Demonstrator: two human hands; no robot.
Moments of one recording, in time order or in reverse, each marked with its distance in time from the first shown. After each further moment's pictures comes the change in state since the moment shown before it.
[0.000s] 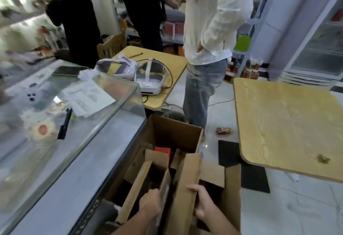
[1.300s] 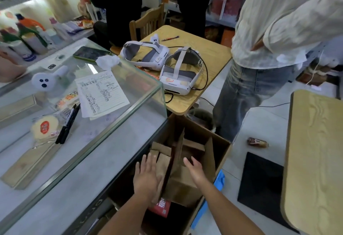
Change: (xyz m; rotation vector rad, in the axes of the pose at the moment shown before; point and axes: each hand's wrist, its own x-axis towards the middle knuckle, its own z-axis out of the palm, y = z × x) left_hand 0.116 -0.006 -0.085 0.350 0.298 -0.136; right_hand 0.174 -0.122 0.095 -0.926 0.001 -0.286
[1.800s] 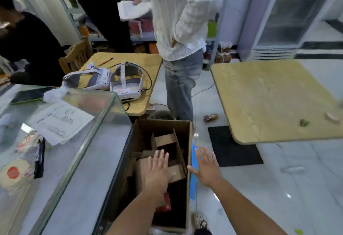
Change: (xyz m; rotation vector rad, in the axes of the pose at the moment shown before) left_hand -0.079 0.035 -0.011 0.193 0.204 0.588; right_hand -0.153 0.096 -0.018 -0.785 0.443 -0.122
